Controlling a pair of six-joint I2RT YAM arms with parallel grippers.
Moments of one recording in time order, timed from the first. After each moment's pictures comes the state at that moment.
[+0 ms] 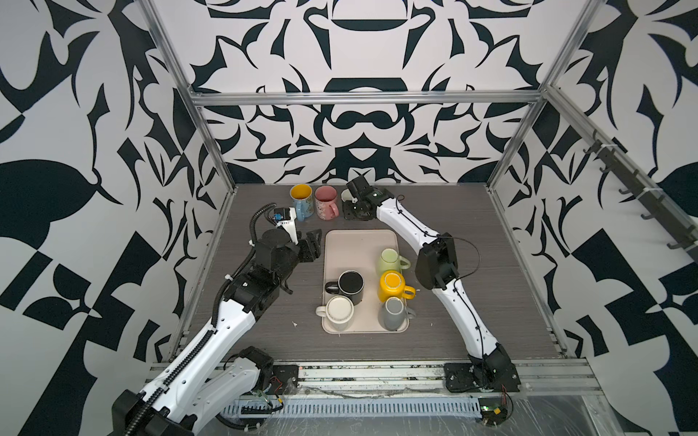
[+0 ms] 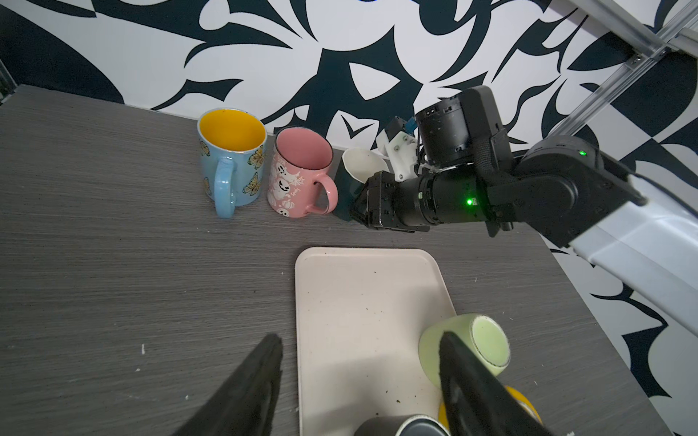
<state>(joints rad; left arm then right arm) -0.49 0.91 0.80 -0.24 -0.10 -0.44 0.61 2.60 2.54 -0.88 0.02 0.53</state>
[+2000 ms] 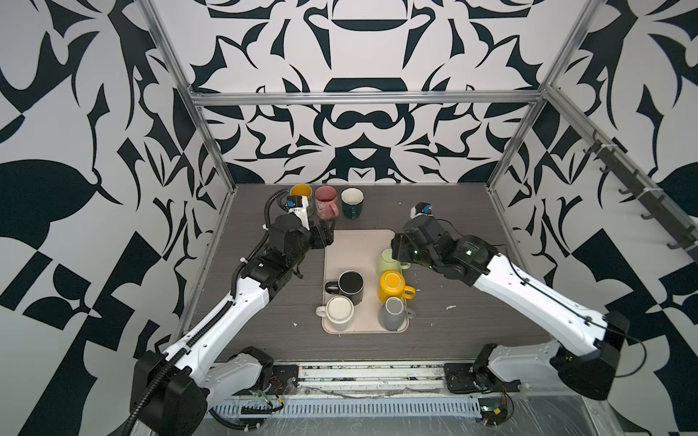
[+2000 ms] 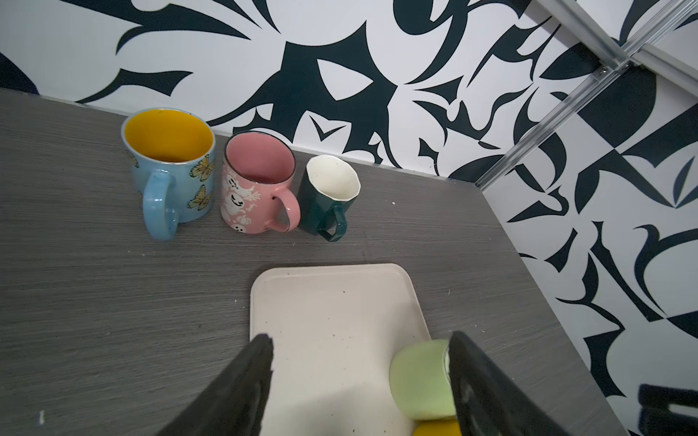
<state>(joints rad) -0.49 1.10 0.88 -0.10 -0.02 -0.48 0.82 1.33 1.33 -0.84 0.32 0.80</state>
